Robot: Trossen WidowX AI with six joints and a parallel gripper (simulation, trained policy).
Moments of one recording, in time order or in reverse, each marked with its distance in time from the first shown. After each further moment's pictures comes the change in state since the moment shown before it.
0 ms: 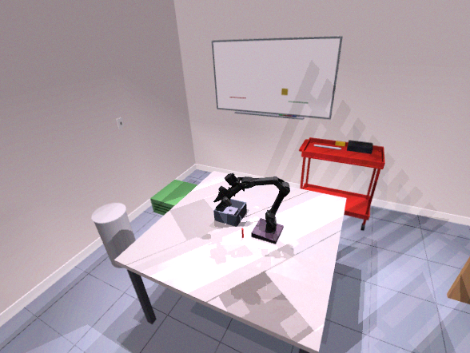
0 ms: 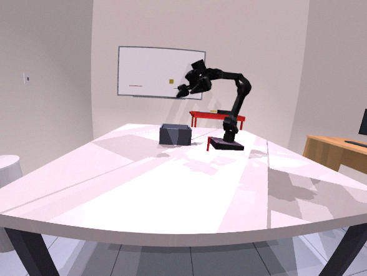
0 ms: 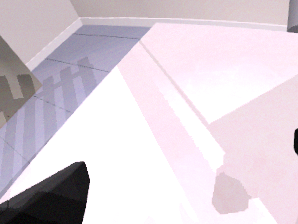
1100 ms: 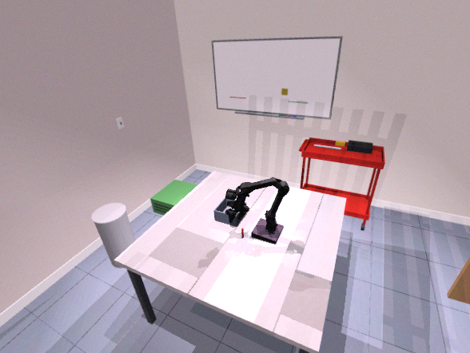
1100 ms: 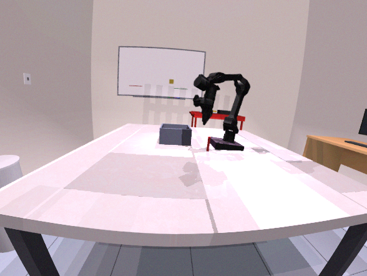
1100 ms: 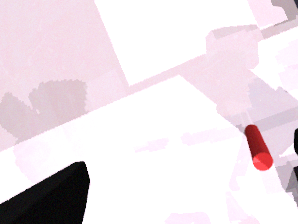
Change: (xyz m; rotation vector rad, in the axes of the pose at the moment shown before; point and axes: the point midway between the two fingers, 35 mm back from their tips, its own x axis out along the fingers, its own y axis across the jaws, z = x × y) arm -0.020 0.017 -0.155 0.854 0.602 -0.405
